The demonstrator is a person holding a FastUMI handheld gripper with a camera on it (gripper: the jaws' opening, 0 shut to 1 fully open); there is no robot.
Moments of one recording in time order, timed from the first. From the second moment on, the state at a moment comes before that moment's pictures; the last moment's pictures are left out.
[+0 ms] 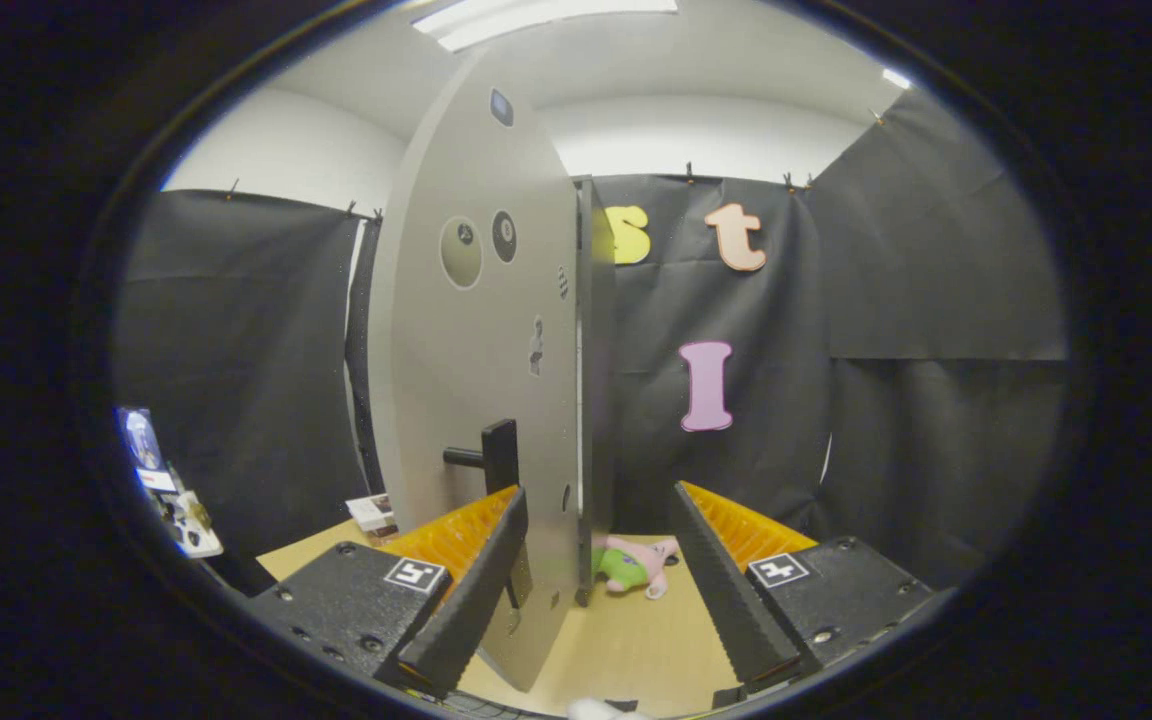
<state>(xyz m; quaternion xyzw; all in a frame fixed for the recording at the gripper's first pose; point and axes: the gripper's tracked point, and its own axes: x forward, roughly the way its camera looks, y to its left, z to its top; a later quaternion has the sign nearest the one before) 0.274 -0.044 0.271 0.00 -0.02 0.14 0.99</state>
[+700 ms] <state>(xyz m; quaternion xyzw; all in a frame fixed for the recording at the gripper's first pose) 0.266 0.087 0.261 0.03 0.00 0.12 0.99</state>
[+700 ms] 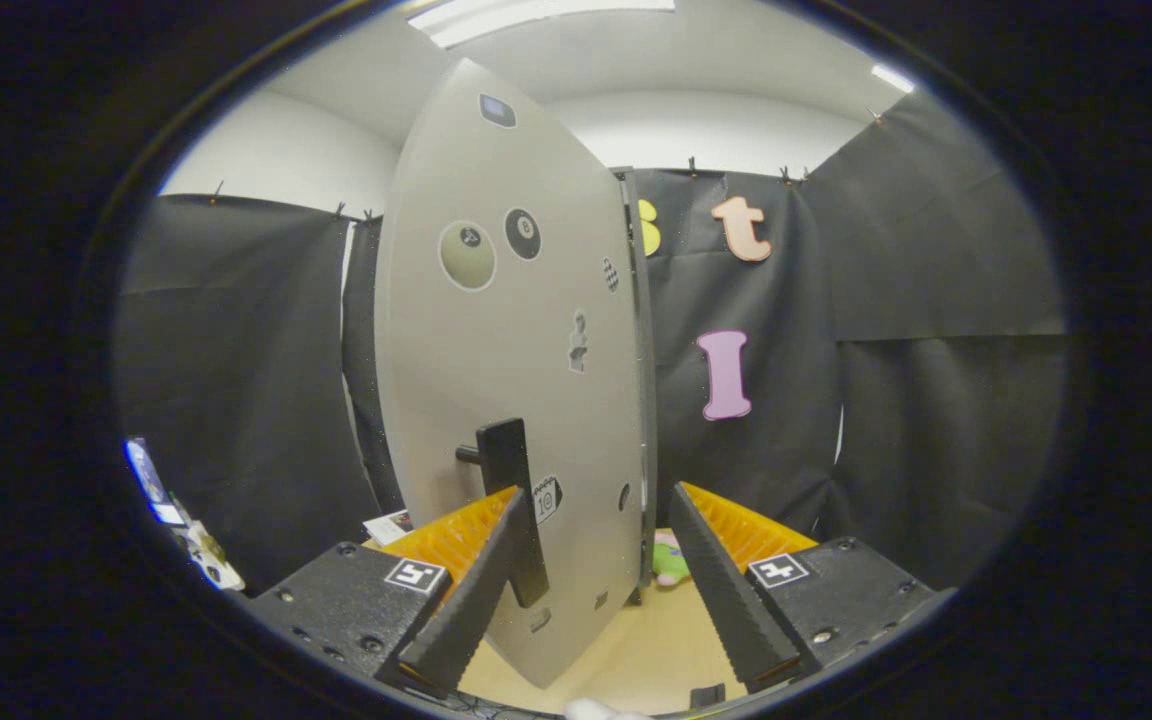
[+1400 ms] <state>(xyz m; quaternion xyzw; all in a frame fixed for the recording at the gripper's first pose) 0.345 0.208 0.257 0.03 0.01 0.13 0.99</state>
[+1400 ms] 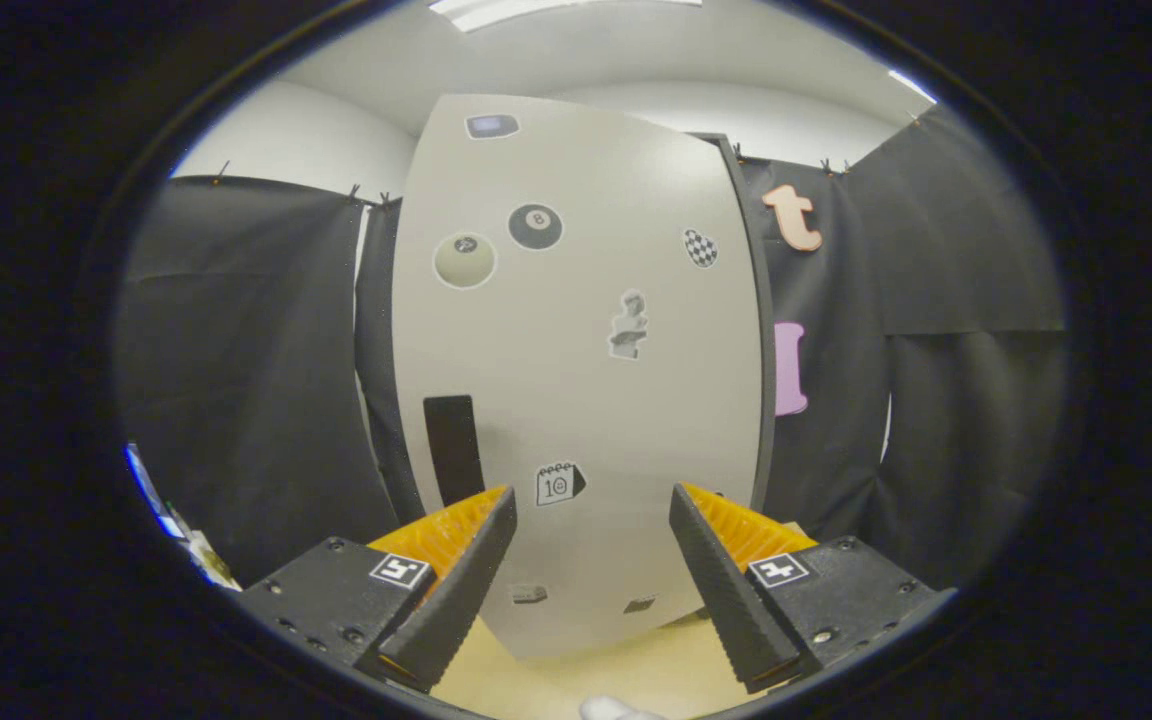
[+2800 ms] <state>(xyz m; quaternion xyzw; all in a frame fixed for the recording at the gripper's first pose) 0.315 0.131 0.280 0.01 -0.01 0.02 1.00</state>
